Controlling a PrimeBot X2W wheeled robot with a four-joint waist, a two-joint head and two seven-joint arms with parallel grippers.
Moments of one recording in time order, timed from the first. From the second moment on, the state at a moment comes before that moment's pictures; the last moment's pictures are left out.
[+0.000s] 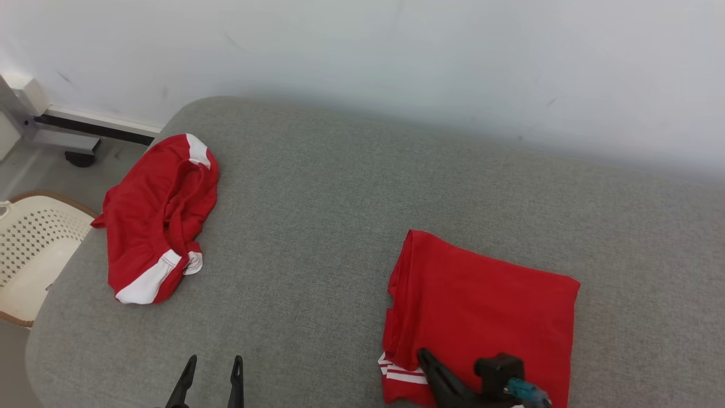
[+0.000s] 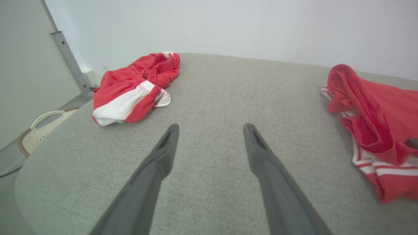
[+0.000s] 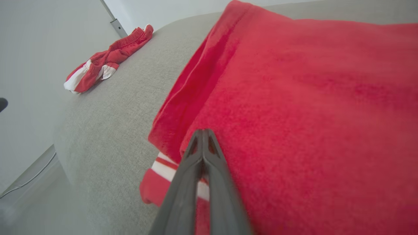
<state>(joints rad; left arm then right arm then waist) 0.04 0.05 -0.04 0.28 -0.09 -0.10 -0.26 -0.26 -0.06 0.50 0.70 0.45 0.13 -0.26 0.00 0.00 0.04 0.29</state>
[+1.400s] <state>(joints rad) 0.13 0.05 0.04 0.15 -0.04 -0.07 -0.26 0.04 -0.10 0.03 0.18 0.33 0.13 -0.26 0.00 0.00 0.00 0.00</state>
